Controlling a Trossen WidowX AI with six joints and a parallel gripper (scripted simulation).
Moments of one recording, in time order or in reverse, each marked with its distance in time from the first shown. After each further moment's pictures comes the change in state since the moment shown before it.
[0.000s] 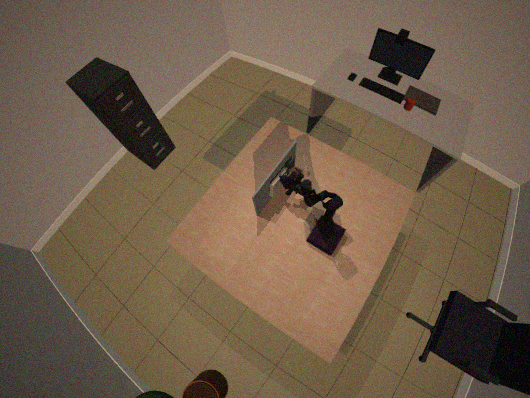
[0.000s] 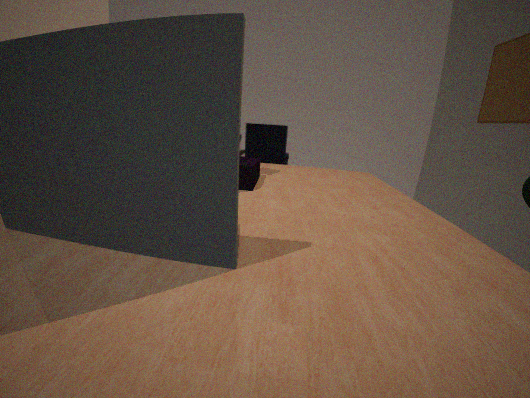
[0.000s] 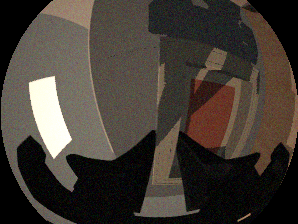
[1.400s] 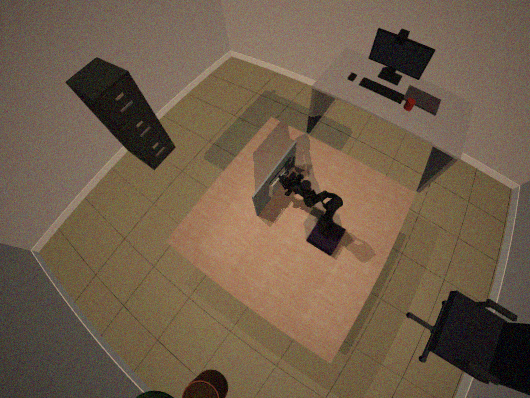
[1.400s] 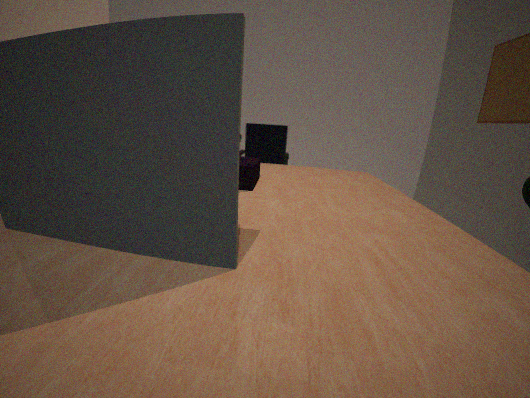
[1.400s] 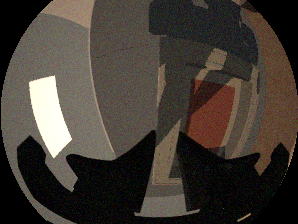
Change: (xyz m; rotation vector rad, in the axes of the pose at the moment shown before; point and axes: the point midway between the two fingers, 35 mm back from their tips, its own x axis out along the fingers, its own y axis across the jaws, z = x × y) arm 0.001 0.000 -0.005 -0.001 -0.001 0.004
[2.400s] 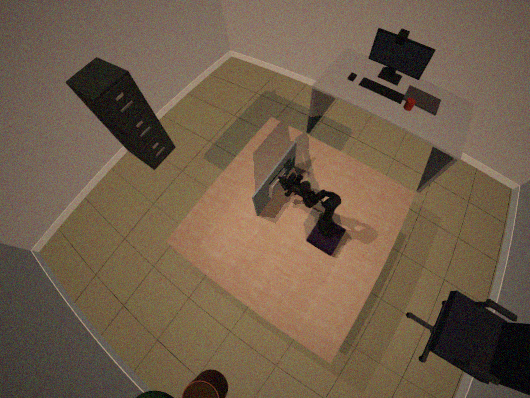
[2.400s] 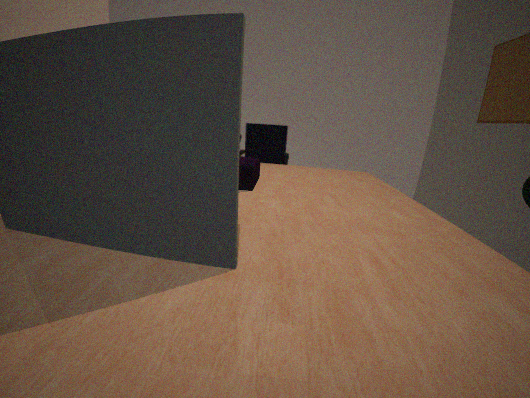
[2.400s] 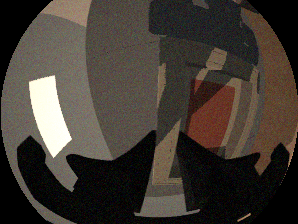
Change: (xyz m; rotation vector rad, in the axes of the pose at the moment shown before) arm 0.000 -0.008 0.000 0.000 0.002 0.000
